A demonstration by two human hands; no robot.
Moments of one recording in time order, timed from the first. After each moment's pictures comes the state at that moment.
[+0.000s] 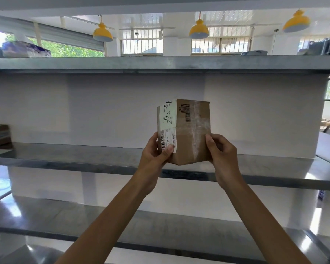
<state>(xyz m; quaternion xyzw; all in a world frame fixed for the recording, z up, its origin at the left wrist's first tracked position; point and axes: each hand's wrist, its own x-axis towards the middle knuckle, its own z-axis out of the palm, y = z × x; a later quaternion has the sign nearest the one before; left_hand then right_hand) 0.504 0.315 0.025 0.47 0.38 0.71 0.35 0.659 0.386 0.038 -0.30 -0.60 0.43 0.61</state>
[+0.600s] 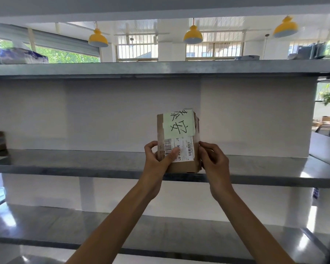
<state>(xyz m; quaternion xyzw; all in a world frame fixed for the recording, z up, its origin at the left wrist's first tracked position) 0.516 0.316 0.024 0.43 0.43 0.71 0.36 0.647 0.378 0.012 -0.29 -0.60 0.41 0.62</state>
